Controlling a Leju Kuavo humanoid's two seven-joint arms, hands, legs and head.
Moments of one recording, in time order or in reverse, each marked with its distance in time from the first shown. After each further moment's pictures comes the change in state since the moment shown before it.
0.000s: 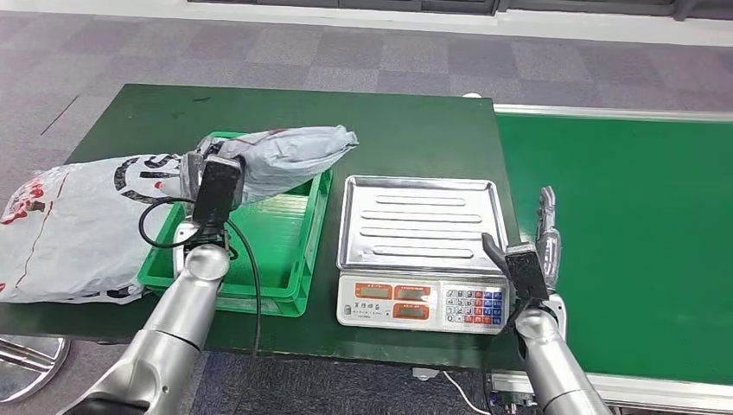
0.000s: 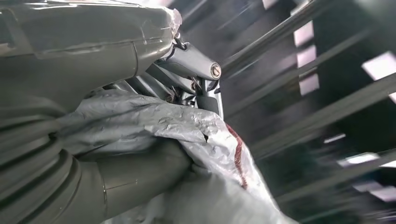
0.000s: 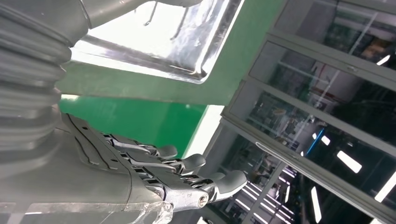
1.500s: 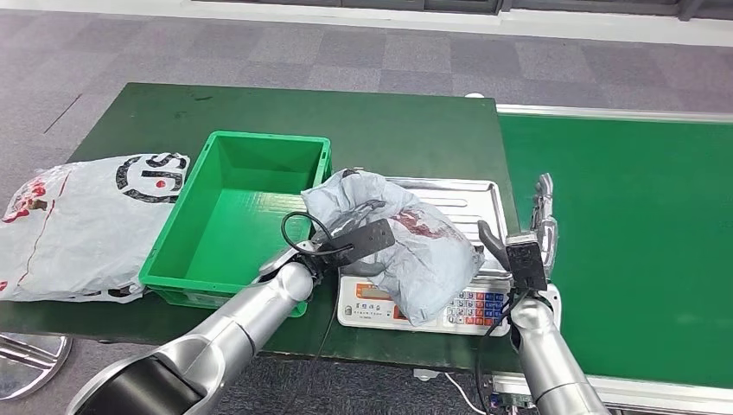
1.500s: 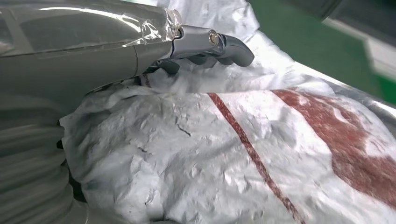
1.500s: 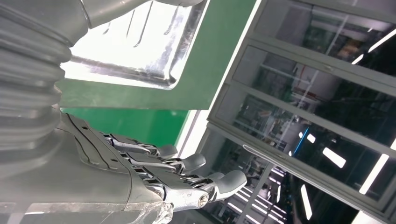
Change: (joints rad) left arm -0.164 -0.170 -0.408 0.439 -0.054 -0.487 0.135; right arm -0.022 0.030 -0.010 -0.044 -0.015 0.017 0.000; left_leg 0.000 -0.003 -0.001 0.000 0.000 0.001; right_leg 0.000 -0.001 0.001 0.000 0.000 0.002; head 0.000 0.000
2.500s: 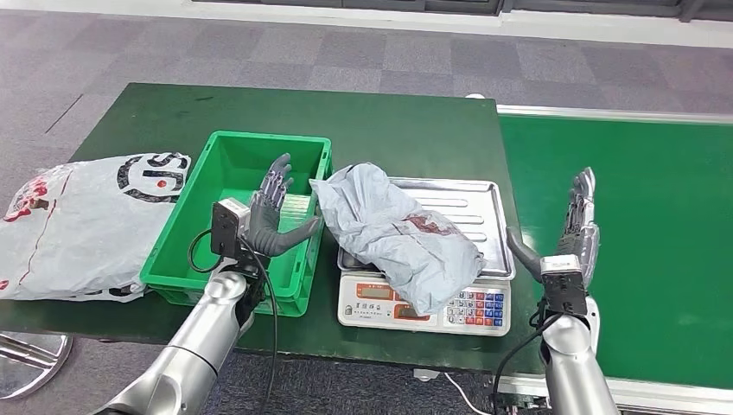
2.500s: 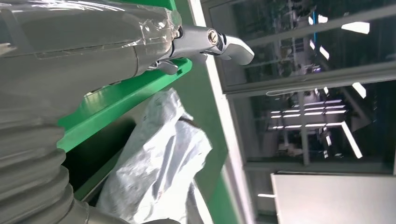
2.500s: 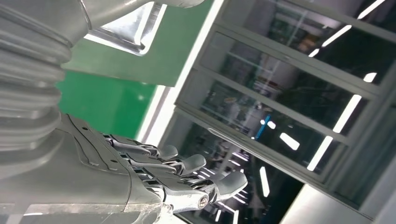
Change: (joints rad) left arm 0.238 0.116 0.354 -0.342 0.492 -0.082 -0.482; right arm 0.162 -0.004 -0.143 -0.343 0.102 0.118 0.003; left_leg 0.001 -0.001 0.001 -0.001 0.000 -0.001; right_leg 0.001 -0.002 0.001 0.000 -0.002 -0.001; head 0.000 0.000
